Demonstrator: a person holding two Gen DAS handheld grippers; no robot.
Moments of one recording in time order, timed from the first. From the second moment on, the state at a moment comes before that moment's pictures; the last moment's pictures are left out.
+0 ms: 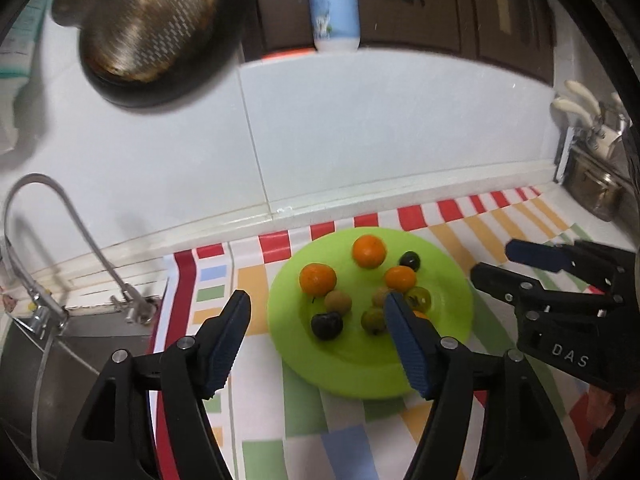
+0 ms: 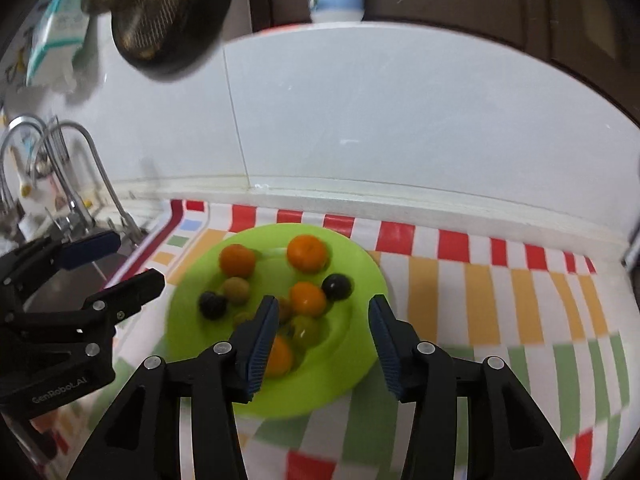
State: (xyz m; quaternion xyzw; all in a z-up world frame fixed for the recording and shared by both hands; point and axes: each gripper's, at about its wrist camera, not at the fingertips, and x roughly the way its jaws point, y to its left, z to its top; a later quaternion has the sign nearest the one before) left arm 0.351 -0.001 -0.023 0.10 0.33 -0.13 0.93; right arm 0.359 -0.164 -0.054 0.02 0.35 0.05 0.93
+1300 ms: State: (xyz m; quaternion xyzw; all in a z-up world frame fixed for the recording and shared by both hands) left arm 0.114 0.028 0.051 0.05 0.27 -0.09 0.96; right arm 0.108 -0.142 0.018 0.03 0.27 0.05 0.96
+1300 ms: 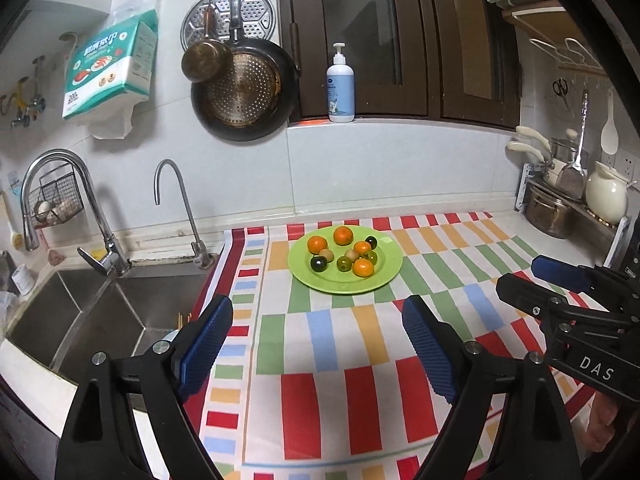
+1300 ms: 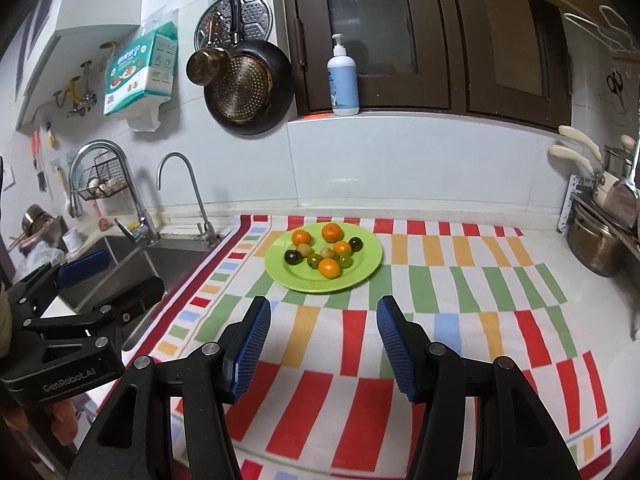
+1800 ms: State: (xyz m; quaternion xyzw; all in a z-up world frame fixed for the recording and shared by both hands) left arm 0.081 0.032 0.058 0.05 0.26 -0.07 0.96; right arm 0.076 -0.139 0.023 0.02 0.26 0.06 0.96
